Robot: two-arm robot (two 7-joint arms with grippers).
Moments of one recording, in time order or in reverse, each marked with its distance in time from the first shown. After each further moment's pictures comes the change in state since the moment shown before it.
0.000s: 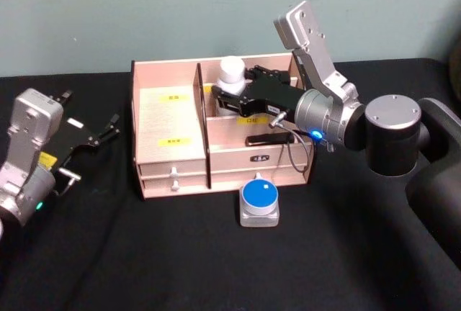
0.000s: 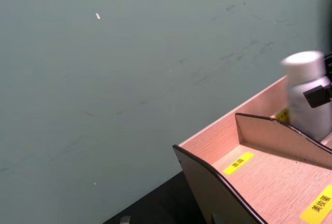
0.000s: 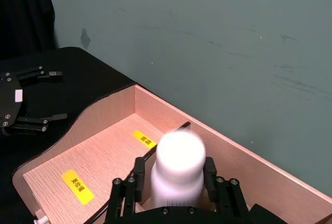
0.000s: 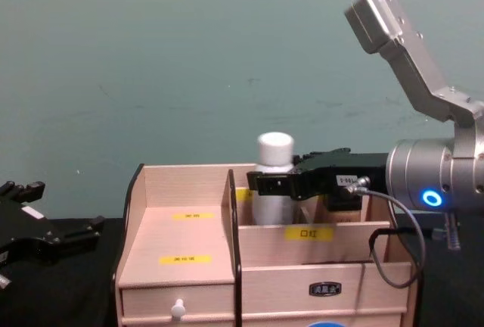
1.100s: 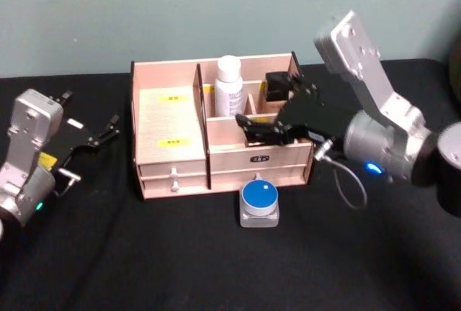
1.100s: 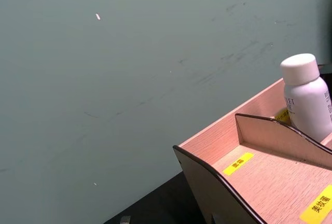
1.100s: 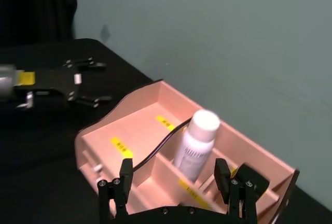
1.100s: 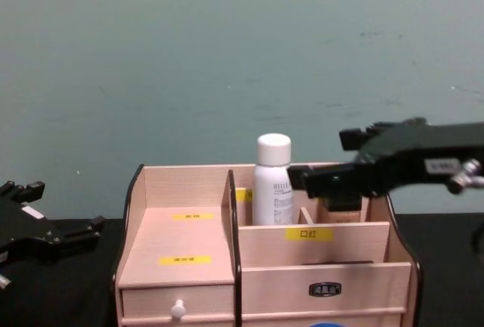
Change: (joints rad) left arm 0.000 0.000 0.000 0.000 0.000 0.000 0.000; right arm -0.269 0.225 0.078 -0.543 -0.012 0.172 -0.031
